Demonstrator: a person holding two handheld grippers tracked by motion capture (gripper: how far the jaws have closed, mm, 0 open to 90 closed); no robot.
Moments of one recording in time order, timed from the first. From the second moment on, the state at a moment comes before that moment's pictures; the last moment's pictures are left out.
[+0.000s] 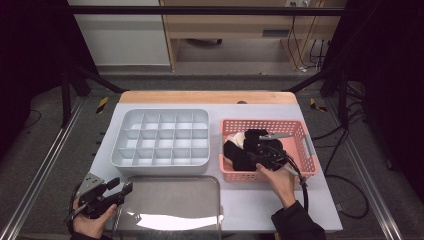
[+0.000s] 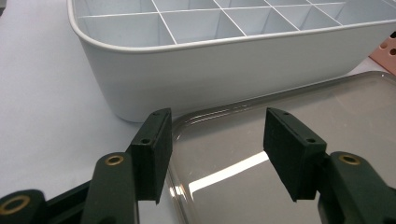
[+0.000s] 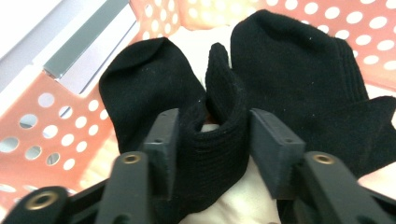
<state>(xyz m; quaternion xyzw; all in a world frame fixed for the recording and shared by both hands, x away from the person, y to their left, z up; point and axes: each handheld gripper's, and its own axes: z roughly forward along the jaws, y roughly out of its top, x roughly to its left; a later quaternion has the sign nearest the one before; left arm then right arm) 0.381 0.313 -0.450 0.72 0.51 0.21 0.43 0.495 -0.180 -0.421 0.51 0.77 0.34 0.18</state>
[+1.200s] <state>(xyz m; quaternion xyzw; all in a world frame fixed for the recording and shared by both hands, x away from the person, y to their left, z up) 0.383 0.316 -0.451 0.71 0.51 0.21 0.43 0.476 -0.196 -0.345 0.49 0.71 0.46 0.19</state>
